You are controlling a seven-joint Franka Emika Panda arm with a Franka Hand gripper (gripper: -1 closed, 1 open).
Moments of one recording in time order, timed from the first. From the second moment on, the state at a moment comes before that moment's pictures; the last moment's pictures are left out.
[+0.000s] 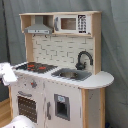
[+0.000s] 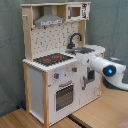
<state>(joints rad) -0.48 -1.48 1.34 -2.39 -0.07 2.41 -0.65</state>
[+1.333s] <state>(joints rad) -0.74 -1.45 1.13 -2.16 -0.04 2.31 -0.57</state>
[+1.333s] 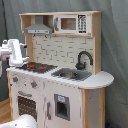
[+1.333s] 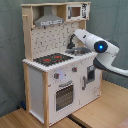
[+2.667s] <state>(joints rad) -0.92 -1.39 1.04 -2.00 0.04 2.18 -0.27</state>
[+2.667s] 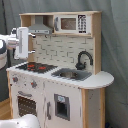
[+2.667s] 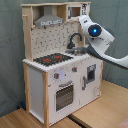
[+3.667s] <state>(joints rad) -1.06 -1.27 1.07 -1.82 0.18 2.16 -0.13</state>
